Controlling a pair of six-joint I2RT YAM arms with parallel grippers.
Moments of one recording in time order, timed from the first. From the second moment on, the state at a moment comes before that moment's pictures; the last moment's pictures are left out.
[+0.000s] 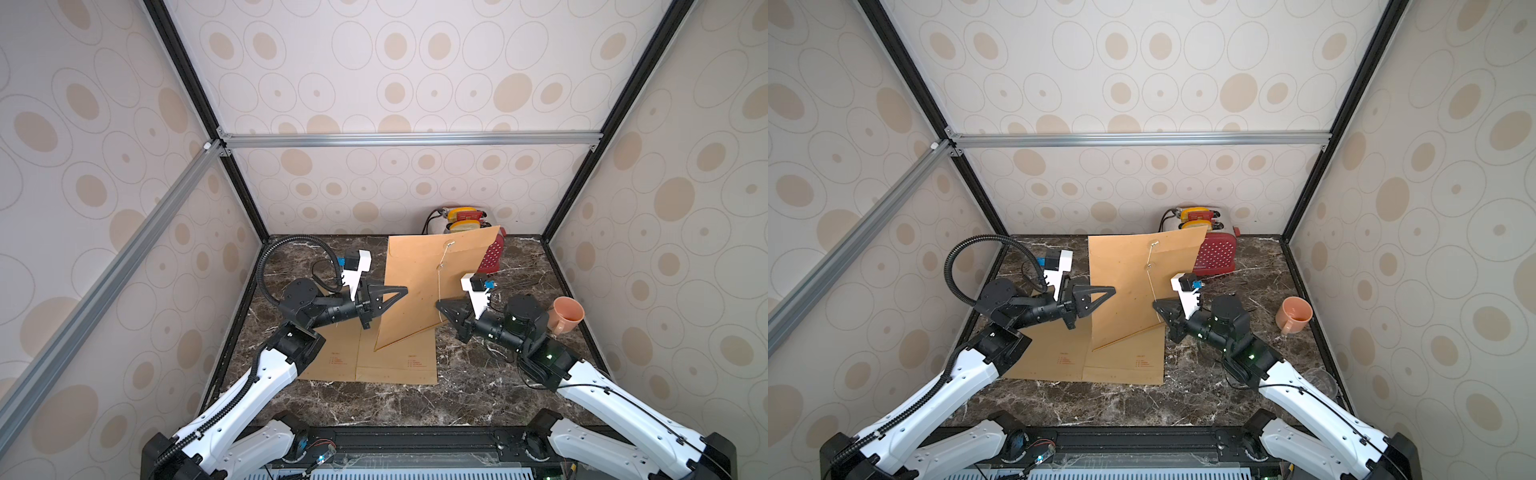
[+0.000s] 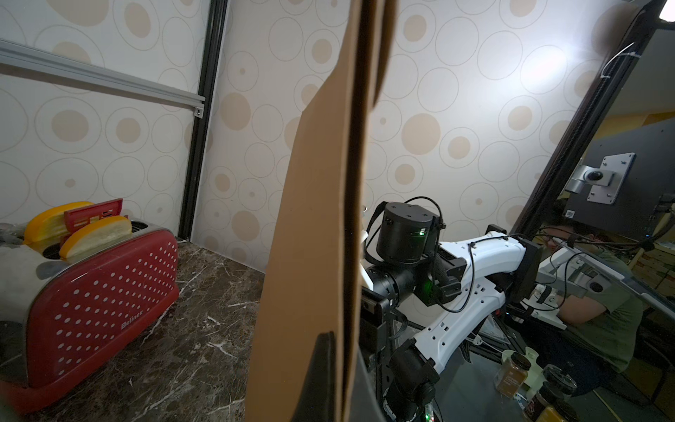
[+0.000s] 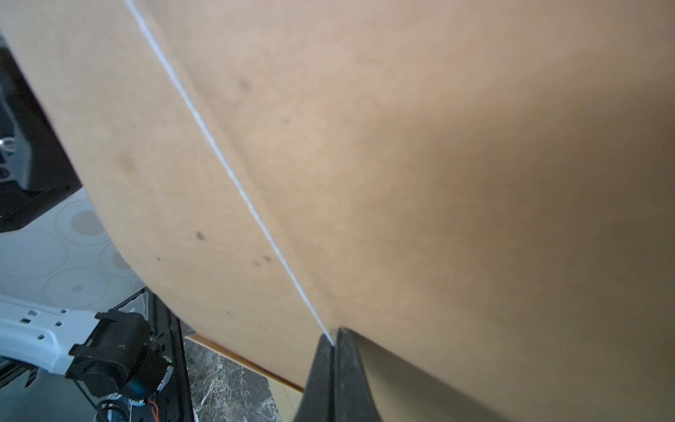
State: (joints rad) left arm -0.52 1.00 0.83 0.40 0.82 -0.48; right arm 0.72 0.89 0.74 -0.03 -0.29 0.21
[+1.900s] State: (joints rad) left arm -0.52 1.04 0.94 0.06 0.74 -0.36; right arm 0.38 1.09 1.44 -0.61 -0.48 -0.03
